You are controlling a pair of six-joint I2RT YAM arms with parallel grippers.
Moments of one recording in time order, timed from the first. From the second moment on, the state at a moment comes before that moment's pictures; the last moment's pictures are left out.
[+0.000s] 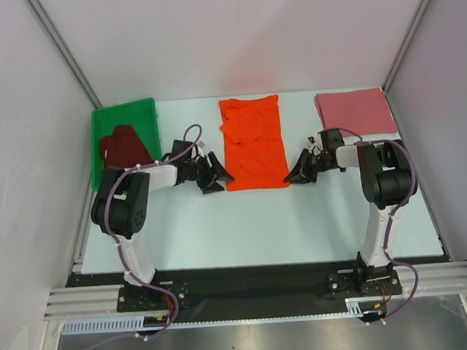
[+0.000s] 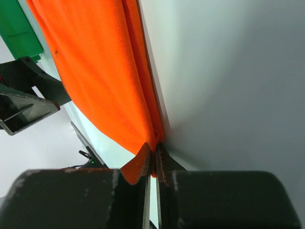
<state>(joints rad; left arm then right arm) -0.29 1.90 1.03 -0.06 0.60 -0.75 0.10 2.00 1.08 -0.17 -0.79 0.57</state>
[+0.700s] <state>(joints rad) -0.32 1.94 1.04 -0.08 0.58 -0.89 0.11 2.01 1.08 -0.16 -0.80 0.59</state>
